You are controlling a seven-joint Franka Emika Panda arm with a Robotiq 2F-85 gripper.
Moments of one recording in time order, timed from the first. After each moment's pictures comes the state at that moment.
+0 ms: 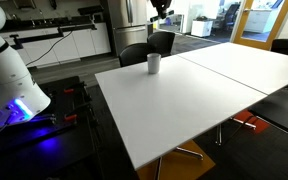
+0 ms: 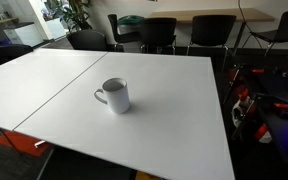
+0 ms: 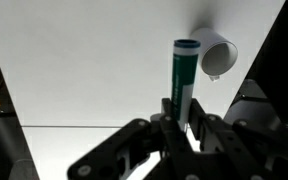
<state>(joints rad) -0.06 0.05 -0.04 -2.05 0.24 2.37 -0.36</state>
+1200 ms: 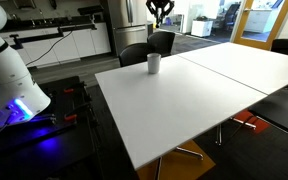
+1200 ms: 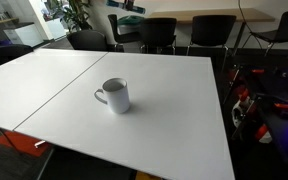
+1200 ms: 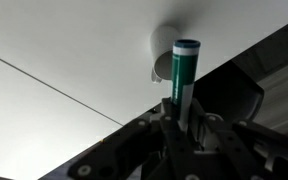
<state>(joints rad) -0.09 0.19 0.01 -1.93 0.50 2.28 -1.19</state>
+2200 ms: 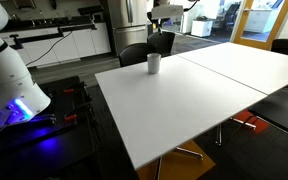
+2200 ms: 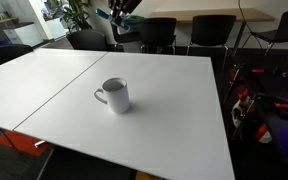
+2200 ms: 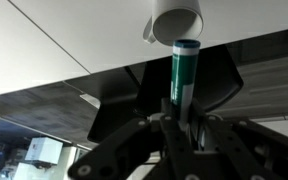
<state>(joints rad) -0.12 0.31 0.08 -1.91 0.89 2.34 -1.85</state>
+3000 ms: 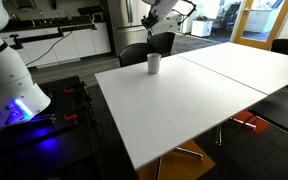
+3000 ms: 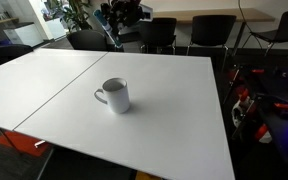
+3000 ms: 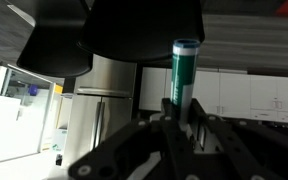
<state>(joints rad) -0.14 0.44 0.09 -1.84 1.17 2.01 -2.30</state>
